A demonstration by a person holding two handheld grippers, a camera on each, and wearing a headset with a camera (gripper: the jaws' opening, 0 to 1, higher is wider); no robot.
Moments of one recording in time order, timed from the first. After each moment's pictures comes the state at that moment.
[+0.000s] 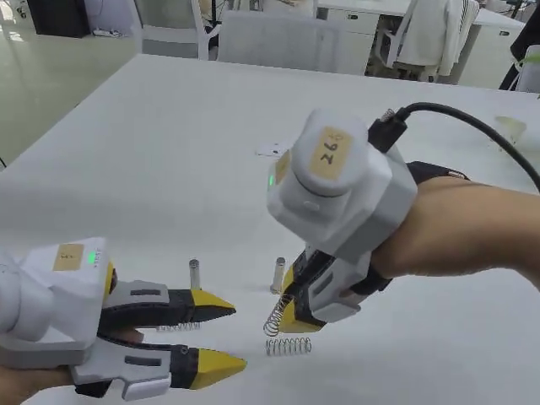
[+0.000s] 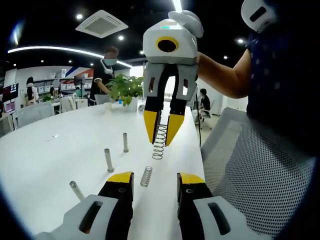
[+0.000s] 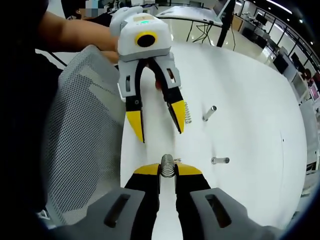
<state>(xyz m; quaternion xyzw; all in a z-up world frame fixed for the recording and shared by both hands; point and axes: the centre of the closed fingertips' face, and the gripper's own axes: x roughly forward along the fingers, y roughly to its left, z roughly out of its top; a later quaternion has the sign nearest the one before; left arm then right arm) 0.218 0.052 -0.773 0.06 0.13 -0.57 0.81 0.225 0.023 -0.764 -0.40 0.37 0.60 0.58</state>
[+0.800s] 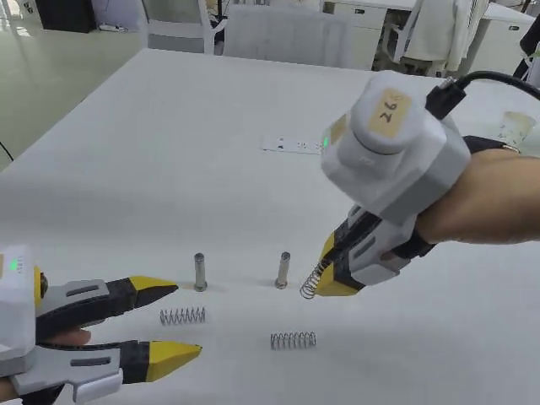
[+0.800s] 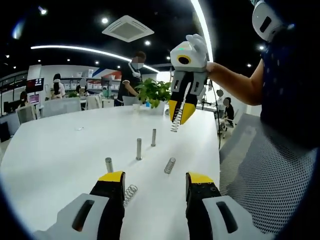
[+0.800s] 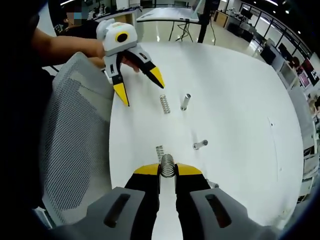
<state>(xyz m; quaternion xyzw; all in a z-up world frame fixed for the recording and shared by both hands) 0.230 0.107 -0.777 0.03 0.12 -0.47 0.87 0.260 -0.009 -0.750 -0.39 0.38 0.57 0.62</state>
